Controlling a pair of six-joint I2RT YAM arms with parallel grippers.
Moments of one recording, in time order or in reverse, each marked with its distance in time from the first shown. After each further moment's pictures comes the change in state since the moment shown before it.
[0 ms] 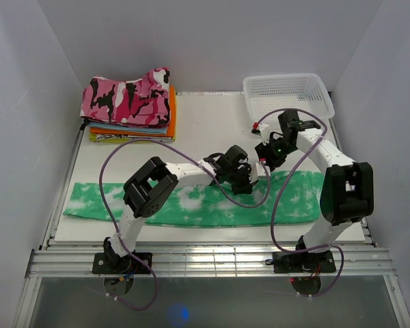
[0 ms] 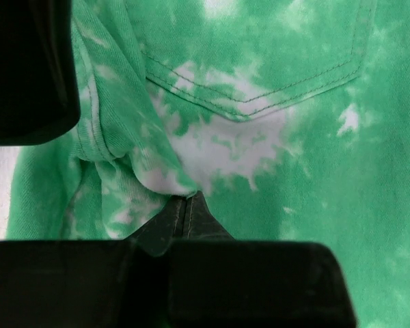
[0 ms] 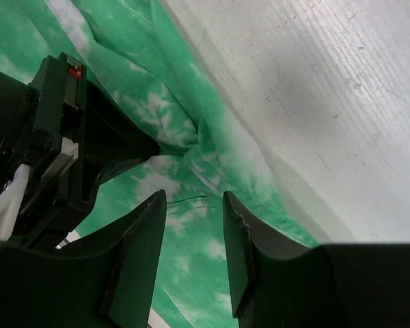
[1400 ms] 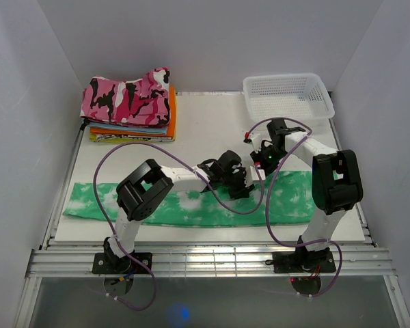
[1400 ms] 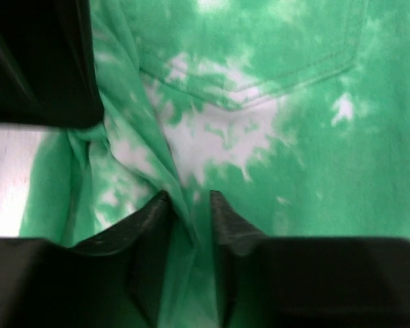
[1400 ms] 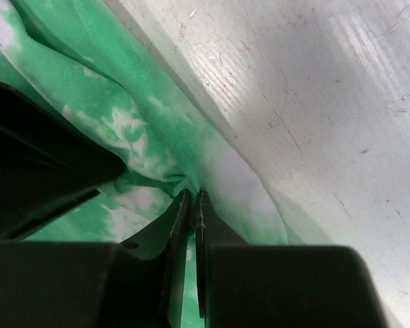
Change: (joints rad) left arm 0.000 -0.055 -0.137 0.169 -0.018 -0.006; right arm 0.059 0.130 -0.061 0.129 0.066 0.026
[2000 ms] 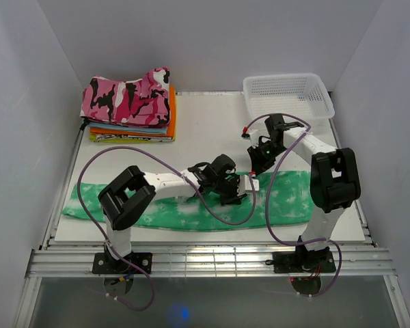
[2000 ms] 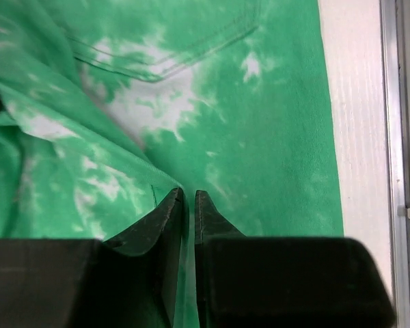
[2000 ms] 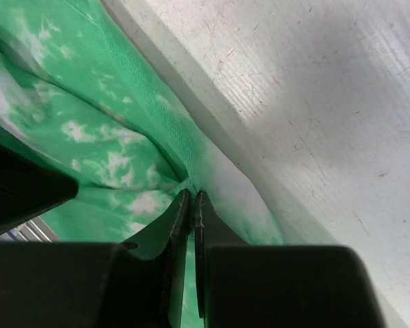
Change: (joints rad) left arm -0.029 -0.233 -0.155 -0.137 0.048 0.087; right arm 0.005 0.017 0.086 -0.057 -0.083 0.049
